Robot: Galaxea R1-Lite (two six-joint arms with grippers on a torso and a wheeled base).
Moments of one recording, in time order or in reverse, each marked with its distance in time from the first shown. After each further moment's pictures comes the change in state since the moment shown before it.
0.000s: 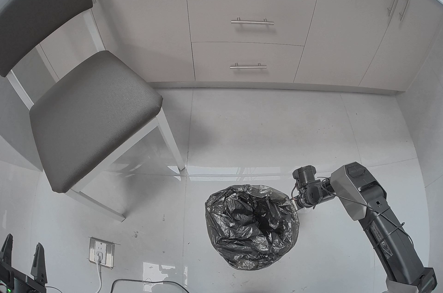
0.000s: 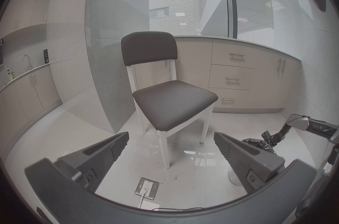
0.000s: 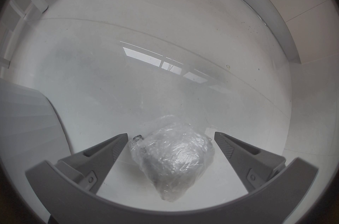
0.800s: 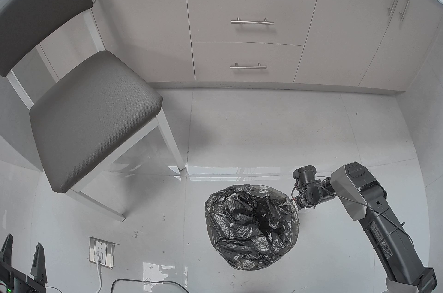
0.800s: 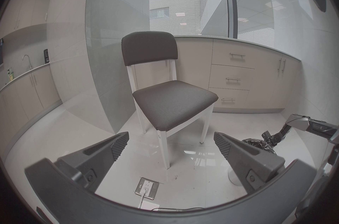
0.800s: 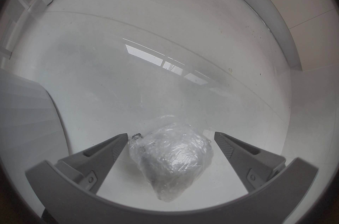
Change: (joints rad) left arm 0.000 0.001 0.000 0.000 0.001 -0.001; right arm -0.002 0.000 0.000 -0.001 0.000 -0.057
